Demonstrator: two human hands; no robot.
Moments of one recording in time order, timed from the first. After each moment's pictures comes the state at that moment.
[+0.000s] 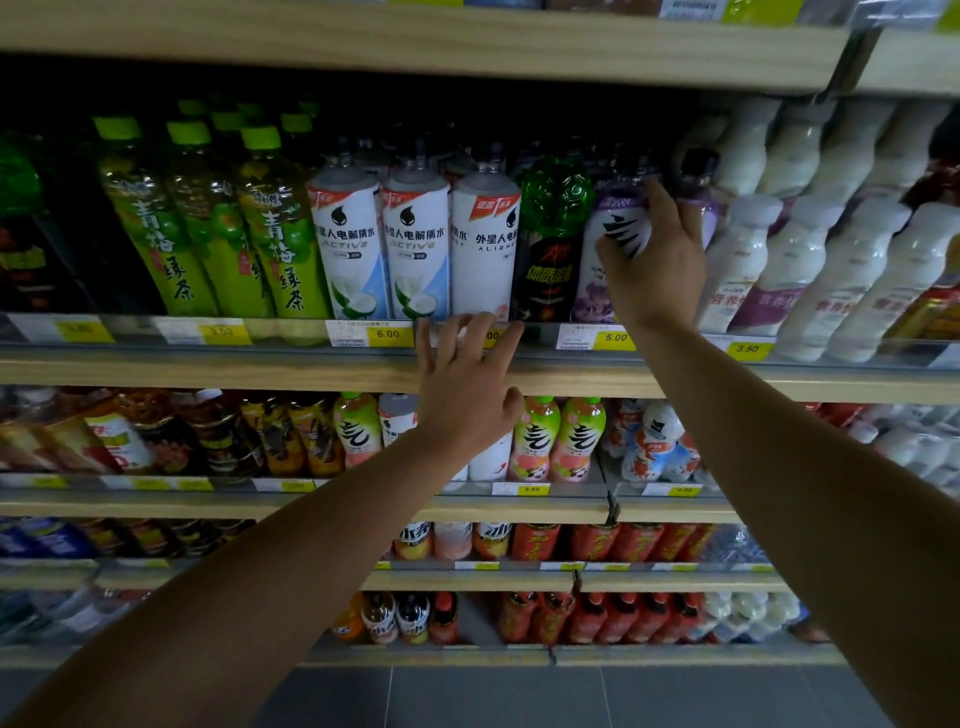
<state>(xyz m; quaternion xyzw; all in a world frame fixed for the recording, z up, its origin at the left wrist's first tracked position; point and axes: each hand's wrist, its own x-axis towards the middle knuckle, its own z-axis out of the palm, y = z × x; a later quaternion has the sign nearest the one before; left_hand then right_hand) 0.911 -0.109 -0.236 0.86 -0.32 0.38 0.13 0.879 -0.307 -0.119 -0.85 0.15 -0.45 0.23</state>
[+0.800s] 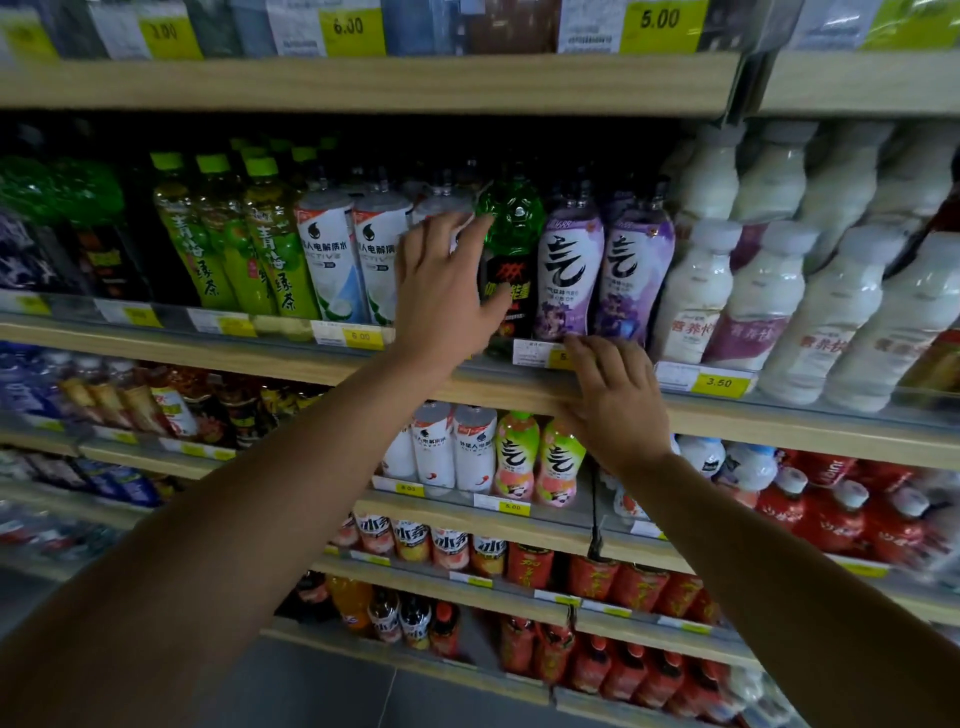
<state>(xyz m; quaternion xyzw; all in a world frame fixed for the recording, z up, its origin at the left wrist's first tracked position) 0.906 -0.160 -0.128 0.86 -0.22 0.42 0.18 0.833 -0.370 -0.229 -0.91 -0.09 -0.40 0.01</state>
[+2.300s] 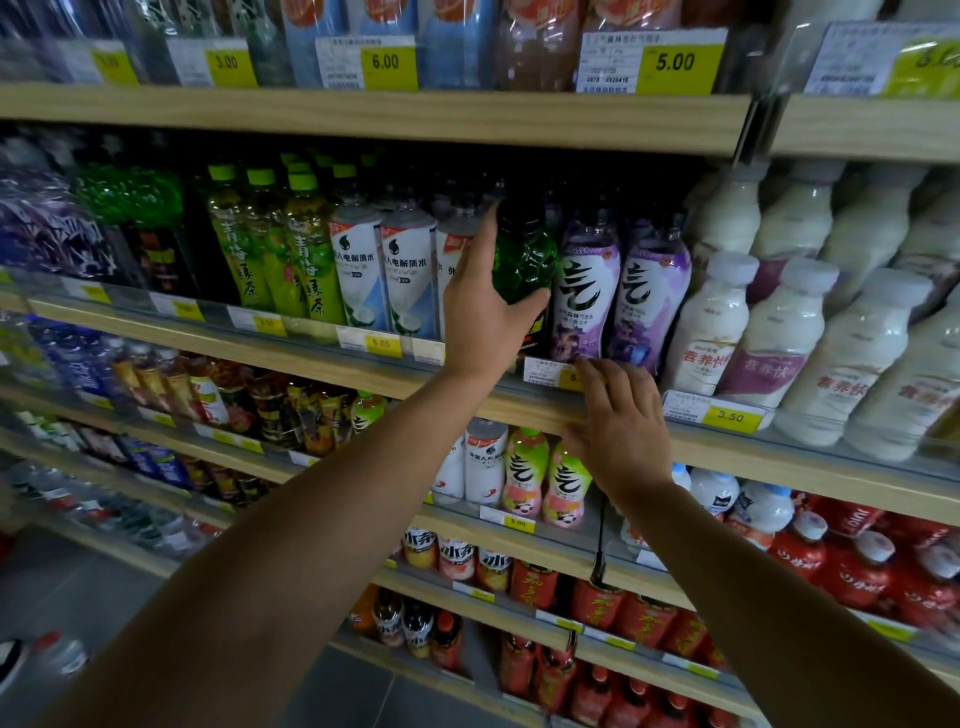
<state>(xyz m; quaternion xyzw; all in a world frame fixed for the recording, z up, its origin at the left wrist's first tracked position) 0.882 -0.196 -0.119 0.75 -0.19 0.37 0.51 0.833 -0.368 -0.230 -0.92 -0.08 -0.39 0.04</state>
